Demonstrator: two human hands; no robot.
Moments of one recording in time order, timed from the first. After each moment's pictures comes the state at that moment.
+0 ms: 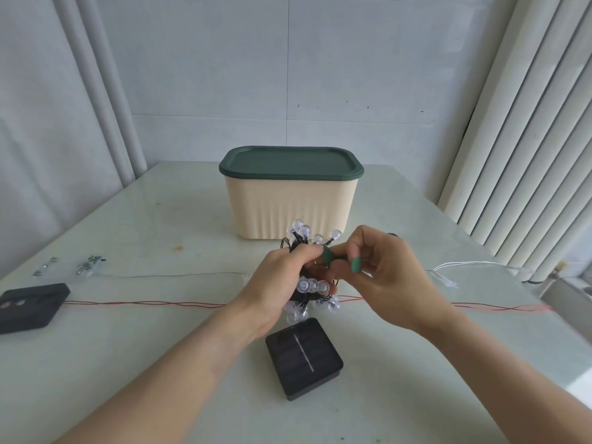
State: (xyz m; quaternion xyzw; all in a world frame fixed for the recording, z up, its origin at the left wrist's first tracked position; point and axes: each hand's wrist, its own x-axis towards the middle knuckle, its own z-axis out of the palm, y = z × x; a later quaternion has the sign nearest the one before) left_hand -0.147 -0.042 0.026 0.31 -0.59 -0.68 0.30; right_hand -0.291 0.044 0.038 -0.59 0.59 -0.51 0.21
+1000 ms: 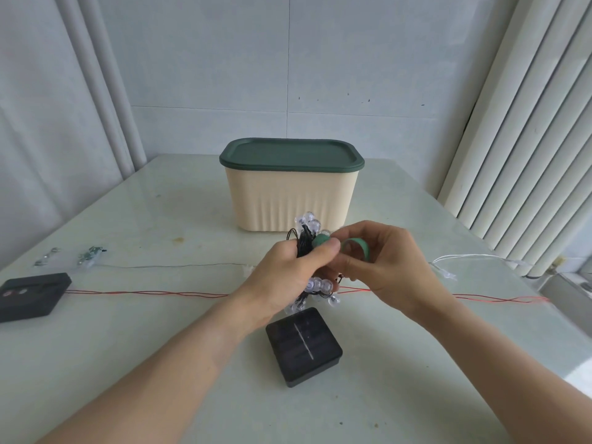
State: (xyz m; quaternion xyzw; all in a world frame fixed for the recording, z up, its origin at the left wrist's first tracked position) left_hand -0.143 -0.039 0.025 0.28 -0.69 -0.60 0.29; right_hand -0.293 0.043 0.036 -0.54 0.60 -0.53 0.25
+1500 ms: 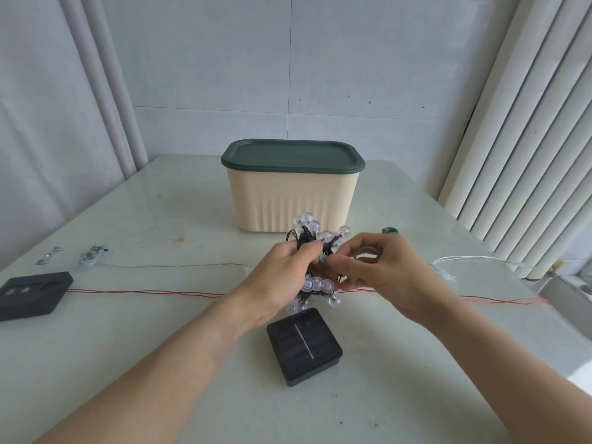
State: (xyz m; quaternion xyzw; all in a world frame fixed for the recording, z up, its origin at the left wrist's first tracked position) left_hand -0.145 -0.044 0.019 0.32 -0.65 -0.62 0.31; right_hand -0.295 0.042 0.037 -0.47 0.62 -0.52 0.35
